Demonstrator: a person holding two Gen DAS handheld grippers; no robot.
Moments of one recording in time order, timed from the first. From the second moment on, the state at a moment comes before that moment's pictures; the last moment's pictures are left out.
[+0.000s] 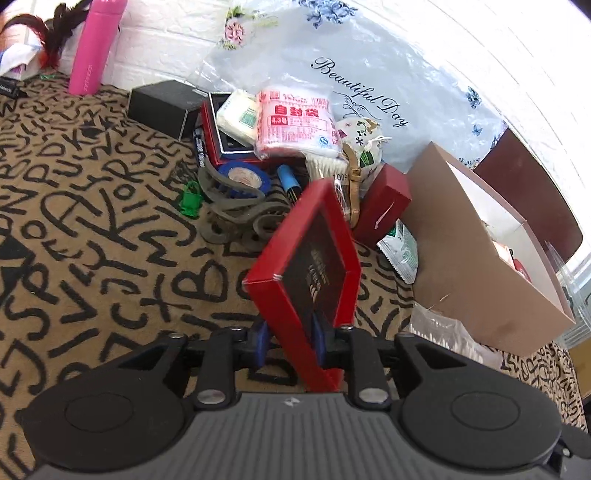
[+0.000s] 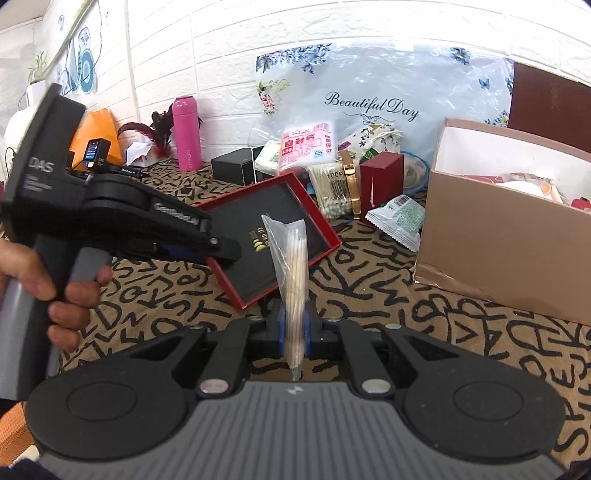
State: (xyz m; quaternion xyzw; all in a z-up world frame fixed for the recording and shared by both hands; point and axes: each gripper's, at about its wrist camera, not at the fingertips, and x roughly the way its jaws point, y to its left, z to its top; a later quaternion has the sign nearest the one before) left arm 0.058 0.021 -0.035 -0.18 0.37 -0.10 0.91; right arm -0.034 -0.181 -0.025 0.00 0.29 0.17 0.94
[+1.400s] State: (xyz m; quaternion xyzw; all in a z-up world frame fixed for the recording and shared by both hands) left arm 0.181 -0.173 0.093 -0.19 0.30 -0.28 0.89; right arm 0.052 -0.345 0.066 -0.04 0.17 0.02 0.98
